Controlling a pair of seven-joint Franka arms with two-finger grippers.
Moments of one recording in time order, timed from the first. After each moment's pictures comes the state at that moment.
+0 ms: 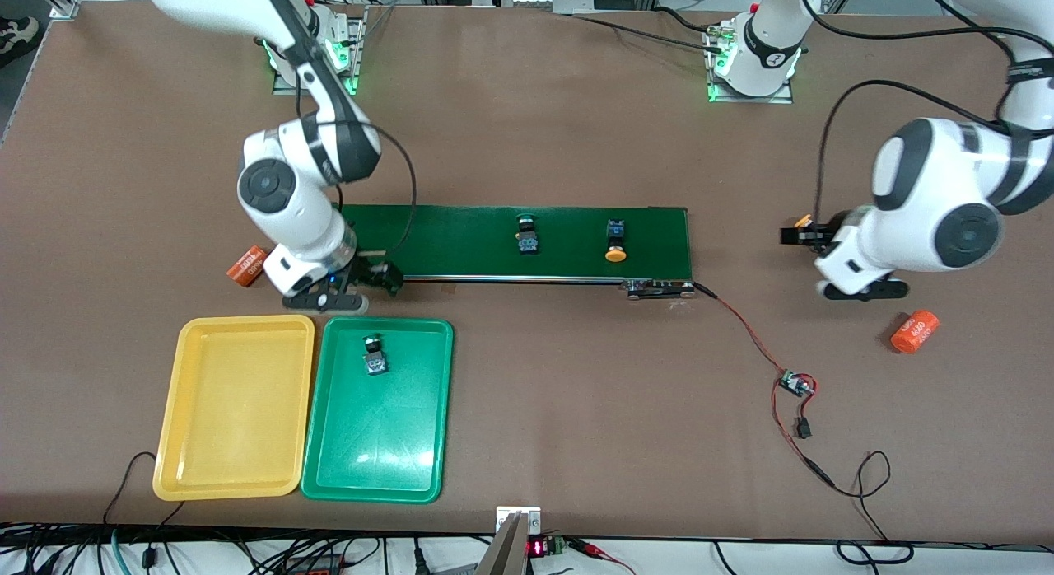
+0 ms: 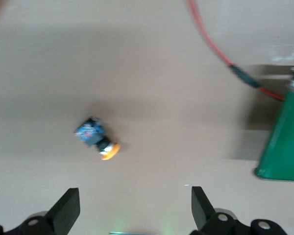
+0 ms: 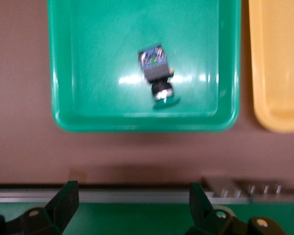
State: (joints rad) left arm 0.21 0.27 -0.23 -1.87 0.07 1.72 -0.11; right arm 0.38 0.33 0.04 -2.00 0.02 2.41 0.48
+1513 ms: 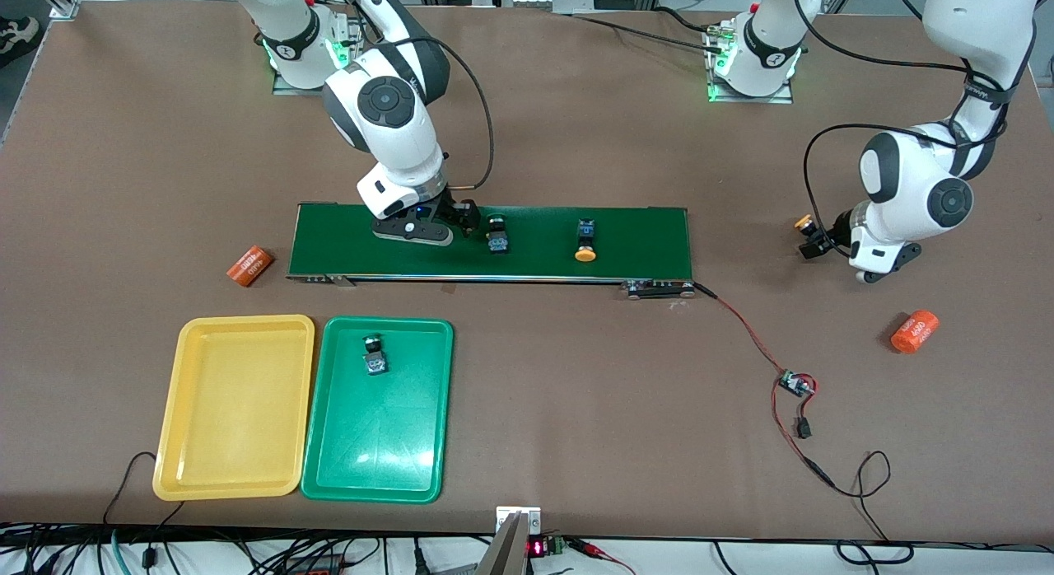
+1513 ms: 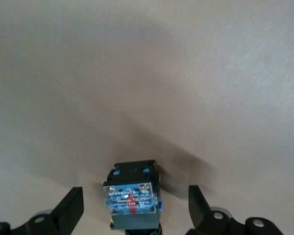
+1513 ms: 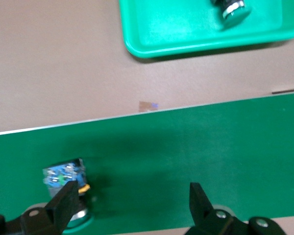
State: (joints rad) left arm 0.14 0.34 0.06 -2.38 -0.01 2.46 -0.37; right arm 0.46 0.29 0.21 -2.00 -0.12 2.37 0.88
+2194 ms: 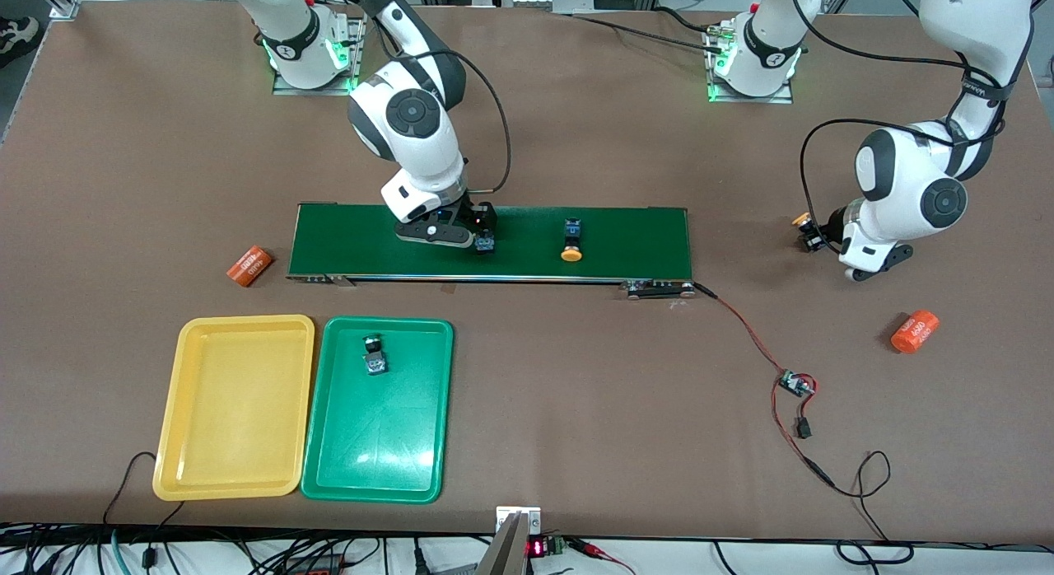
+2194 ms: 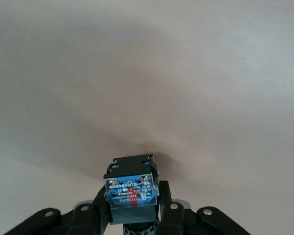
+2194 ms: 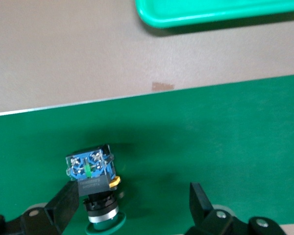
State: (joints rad) left arm 0.11 0.29 0.02 -2.33 -0.01 2.33 -0.32; right arm 0.50 0.39 0.21 -1.99 -0.13 2.41 0.93
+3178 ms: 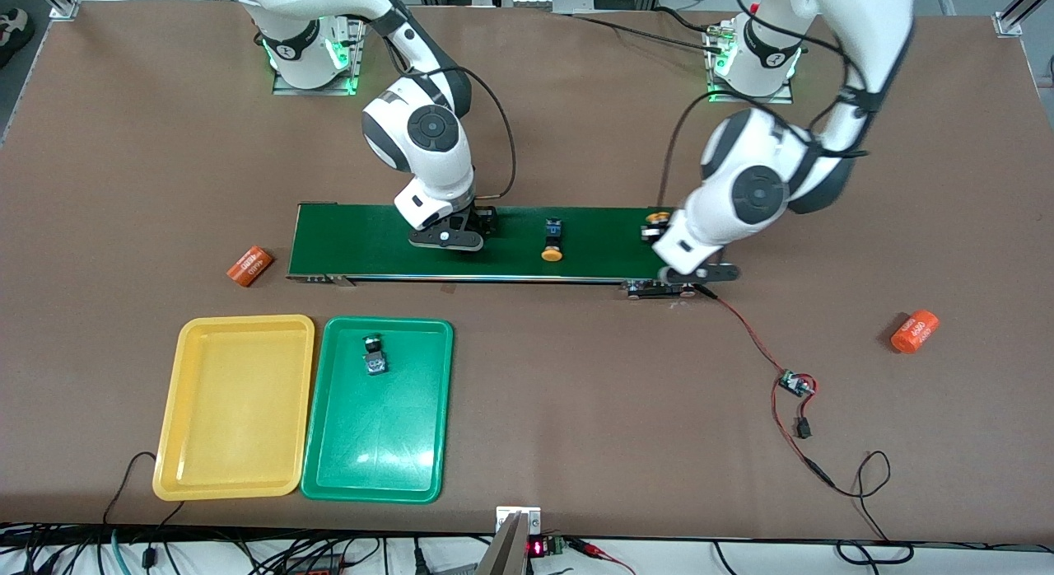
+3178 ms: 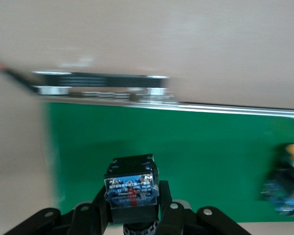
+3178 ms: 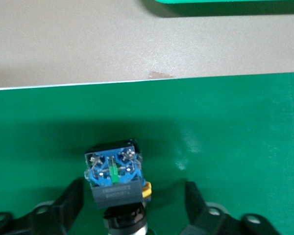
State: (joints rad) left arm -0.14 0.38 -0.37 -1.98 -0.14 2.23 -0.49; right arm 0.51 0.45 0.21 -1.99 -0.22 2.43 0.93
